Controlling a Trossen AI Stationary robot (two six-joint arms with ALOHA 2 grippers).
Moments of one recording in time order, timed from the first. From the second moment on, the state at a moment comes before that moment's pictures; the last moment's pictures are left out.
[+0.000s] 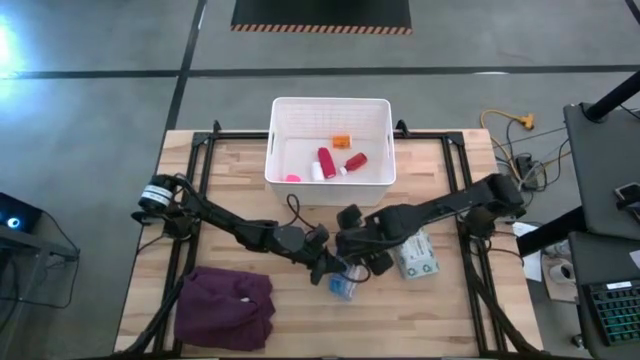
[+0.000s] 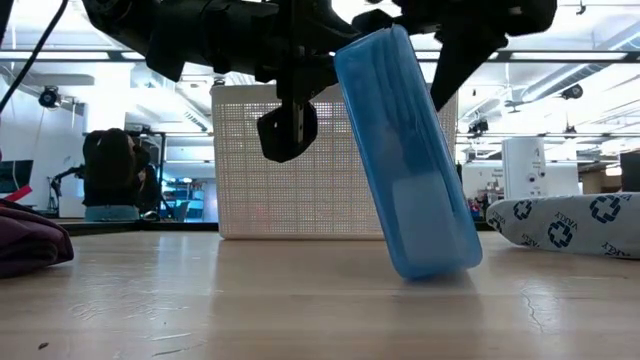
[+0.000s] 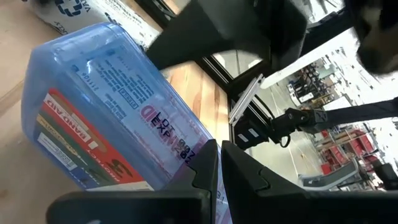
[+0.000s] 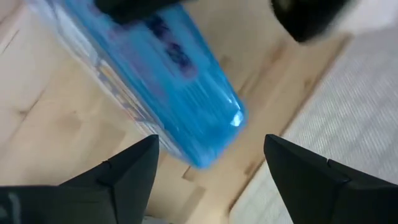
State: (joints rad) left arm -0.24 1.79 0.91 0.62 0.04 -0.90; right arm 0.27 1.81 1.56 -1.07 0.21 -0.37
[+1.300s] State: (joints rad) left arm -0.26 1.79 0.89 0.58 -0.09 -0.90; right arm 0.24 1.88 1.56 -0.95 -0.05 -0.62
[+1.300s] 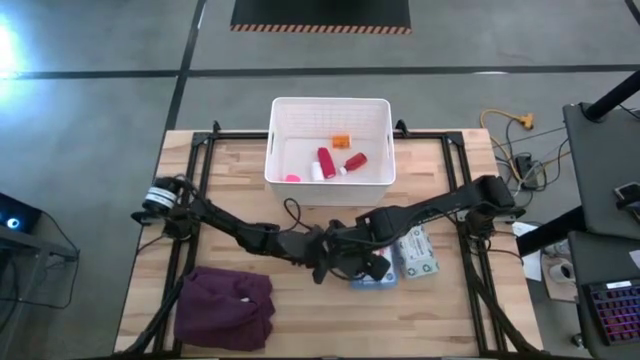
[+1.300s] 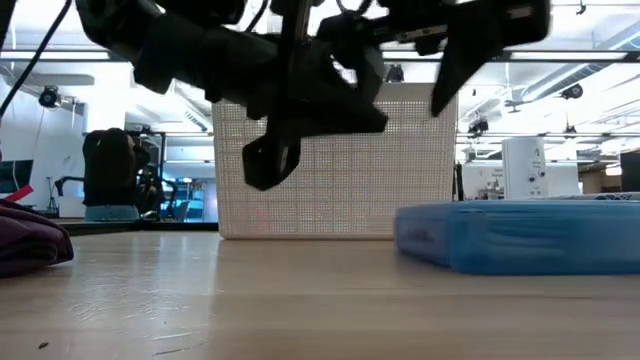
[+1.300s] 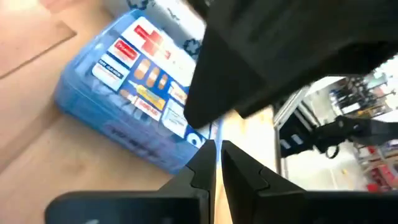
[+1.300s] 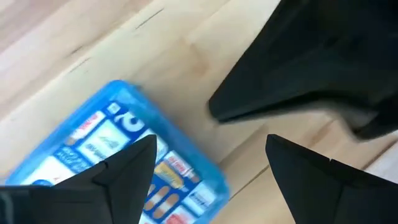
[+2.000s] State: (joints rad) left arm -0.24 1.79 0.95 0.50 -0.11 -0.93; right arm 0.38 1.60 1.12 -0.89 -0.06 0.81
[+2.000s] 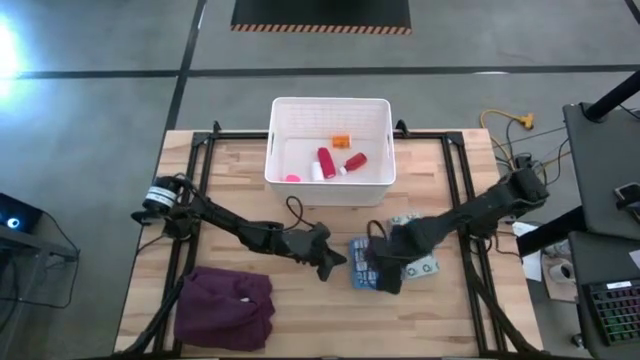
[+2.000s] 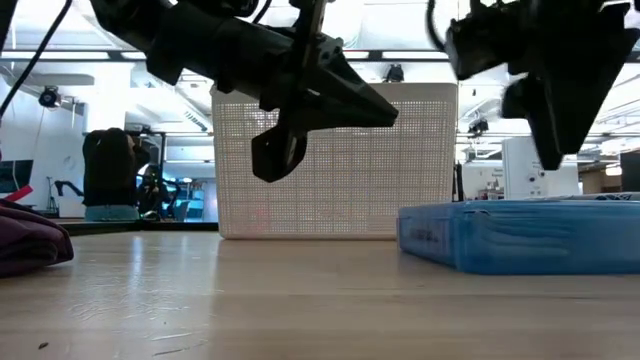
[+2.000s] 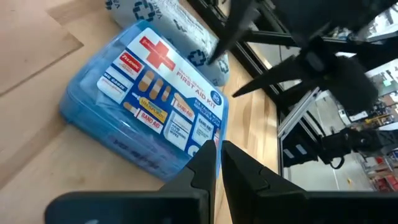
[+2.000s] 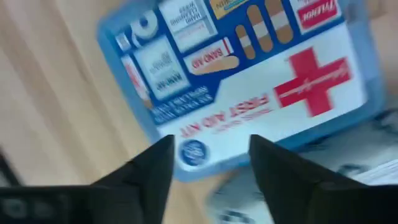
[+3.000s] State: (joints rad) left arm -0.24 1.79 0.95 0.44 -0.06 -0.96; right arm 0.48 1.73 1.01 -0.56 -0.01 1.12
